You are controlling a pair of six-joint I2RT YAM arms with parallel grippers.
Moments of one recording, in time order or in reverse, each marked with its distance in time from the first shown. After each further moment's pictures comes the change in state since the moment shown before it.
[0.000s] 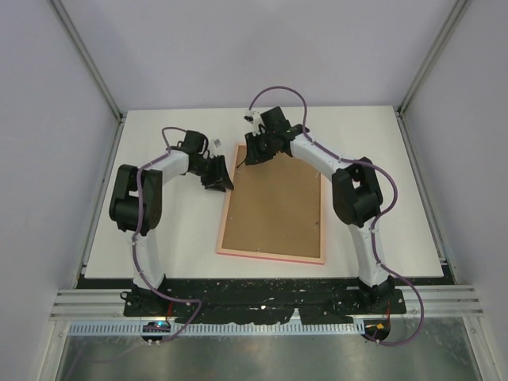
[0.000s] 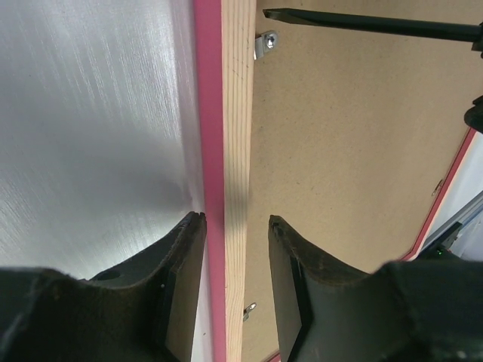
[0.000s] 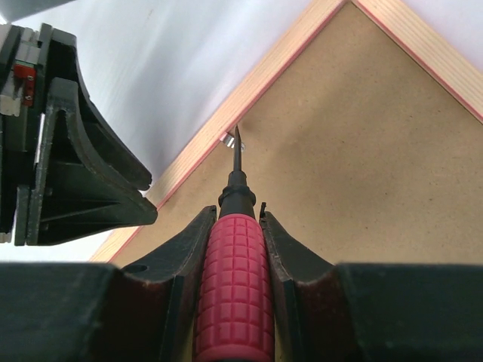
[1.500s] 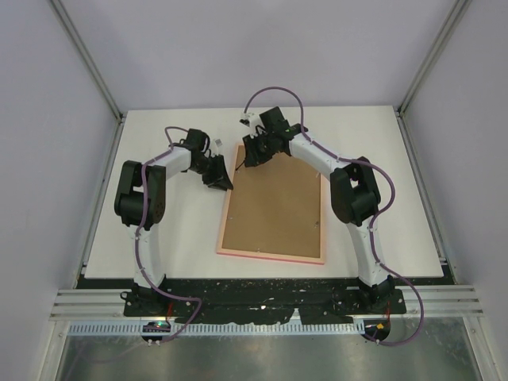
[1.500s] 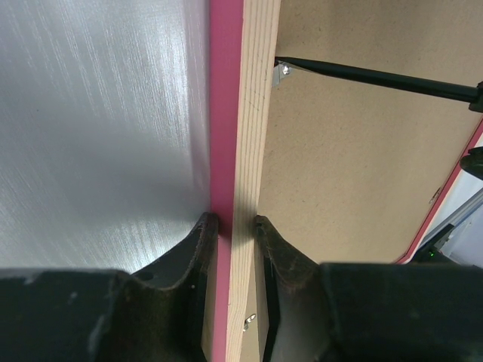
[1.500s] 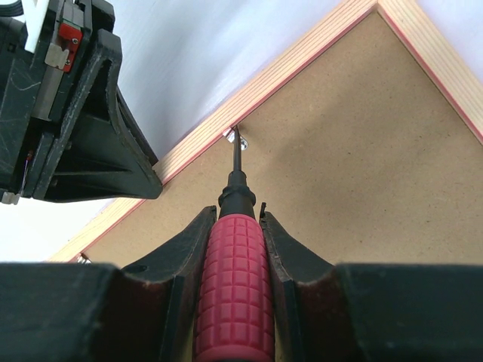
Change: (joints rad) left arm 0.000 0.084 0.086 -0.056 0.009 -0.007; right arm 0.009 0.030 0.028 -0.032 -0.044 -0.128
